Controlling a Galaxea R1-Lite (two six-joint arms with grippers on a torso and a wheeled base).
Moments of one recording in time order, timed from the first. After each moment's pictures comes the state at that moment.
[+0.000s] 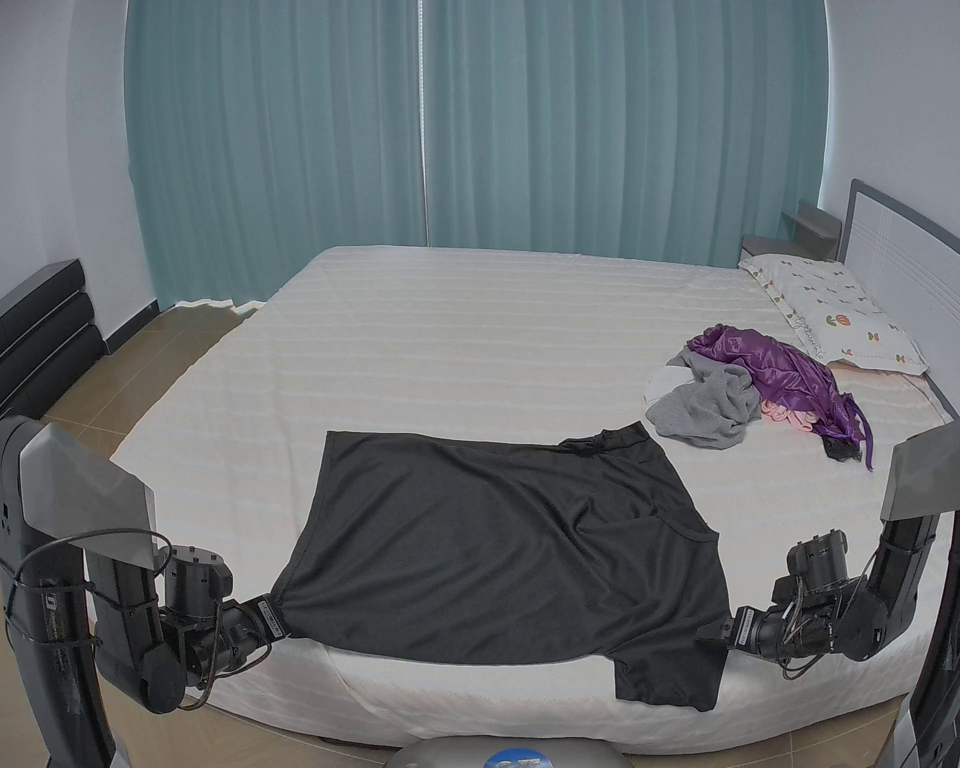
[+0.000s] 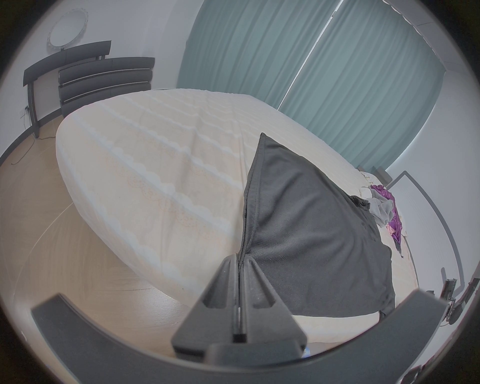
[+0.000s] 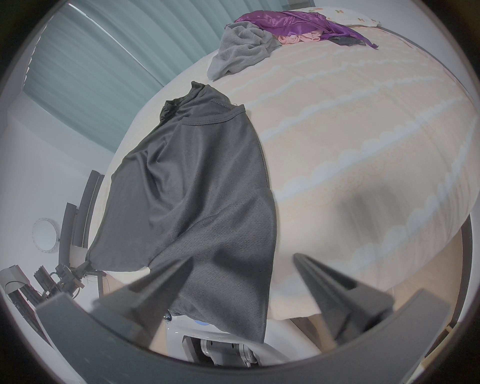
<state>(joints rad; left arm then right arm) -0.17 2.27 -0.15 -1.41 0.07 -0.60 0.14 2.20 -0.24 -0.98 0.17 0.54</state>
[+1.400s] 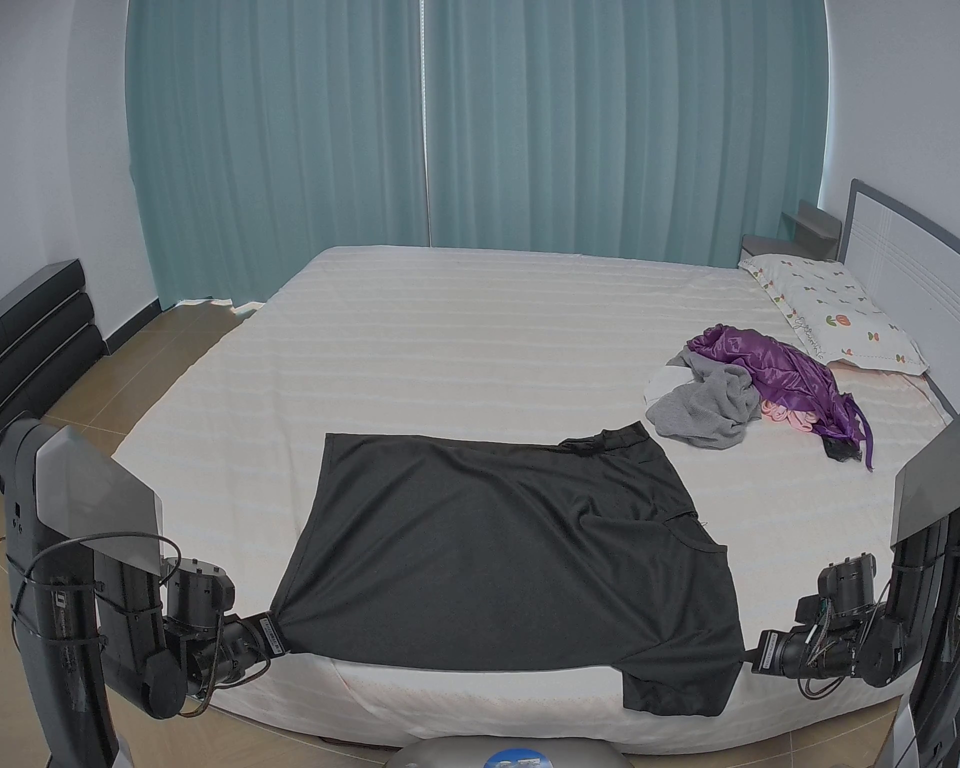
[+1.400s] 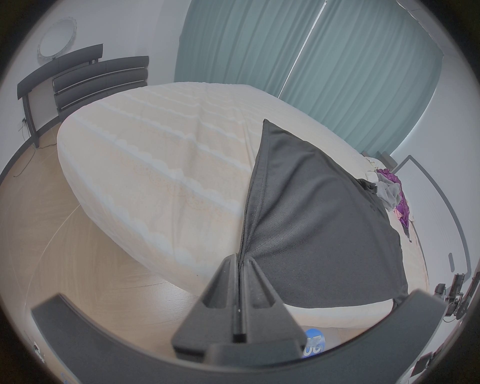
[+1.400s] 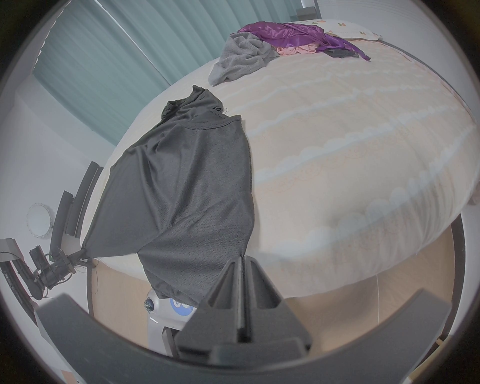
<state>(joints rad) -0.16 2.31 -0.12 -1.42 0.06 -0.53 0.05 2.25 -0.02 -1.26 0.18 0.40</state>
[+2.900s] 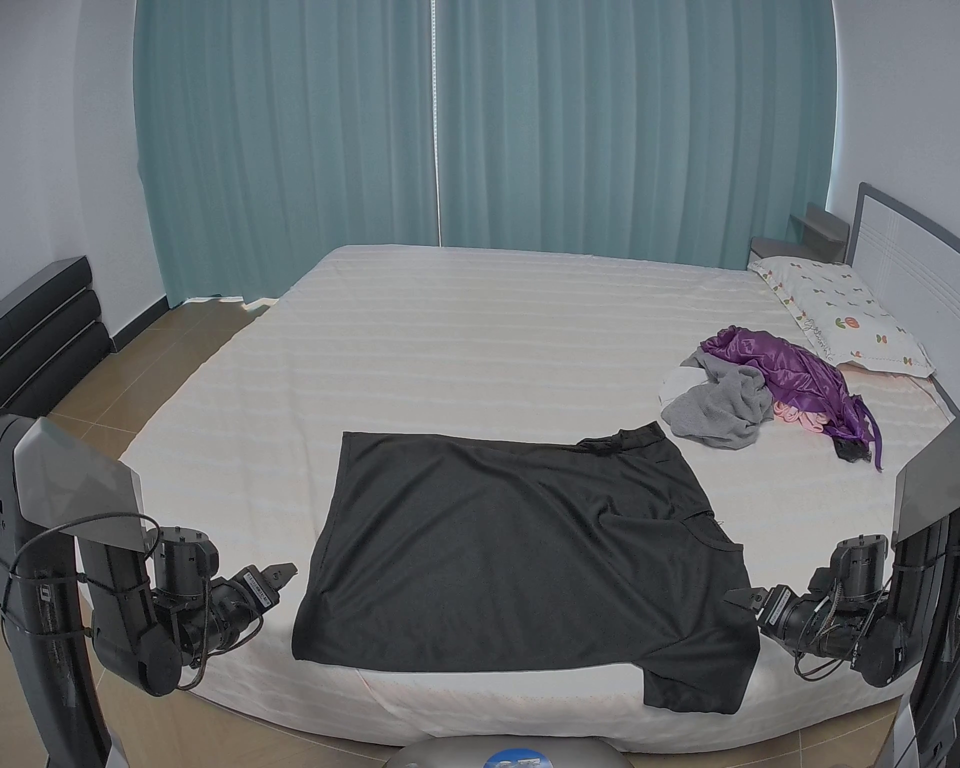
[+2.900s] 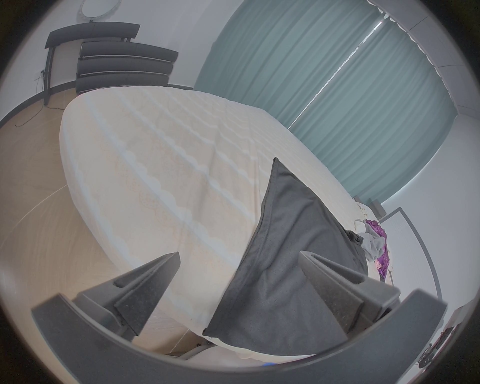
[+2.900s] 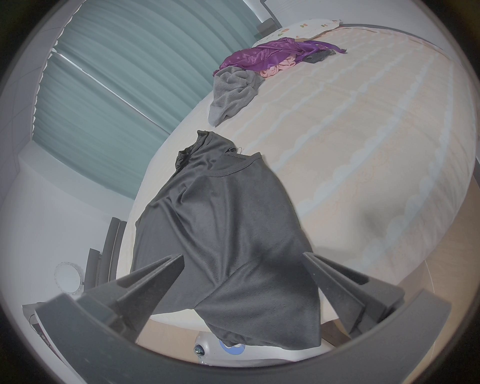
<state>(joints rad) -0.10 2.27 -0.22 -1.42 0.01 -0.72 0.05 2.25 -0.02 -1.50 0.18 0.73</state>
